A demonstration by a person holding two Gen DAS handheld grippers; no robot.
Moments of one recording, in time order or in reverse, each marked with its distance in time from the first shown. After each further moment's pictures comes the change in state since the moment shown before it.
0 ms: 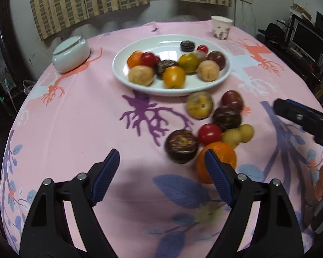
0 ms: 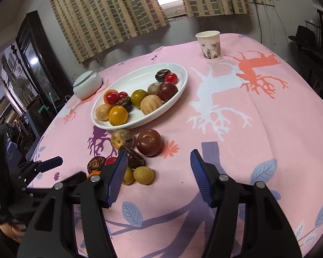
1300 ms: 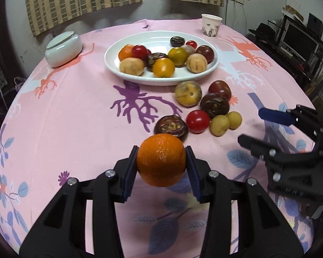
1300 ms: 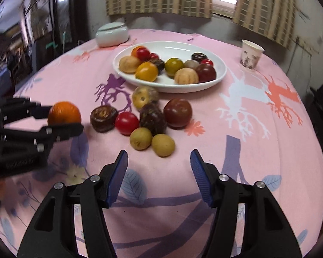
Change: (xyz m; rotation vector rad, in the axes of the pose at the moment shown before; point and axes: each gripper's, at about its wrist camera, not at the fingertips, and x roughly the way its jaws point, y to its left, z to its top) left arm -0.001 0.010 -0.016 -0.020 0.016 -0.075; right arm 0.026 0.060 -0.040 -0.470 0.142 -0.101
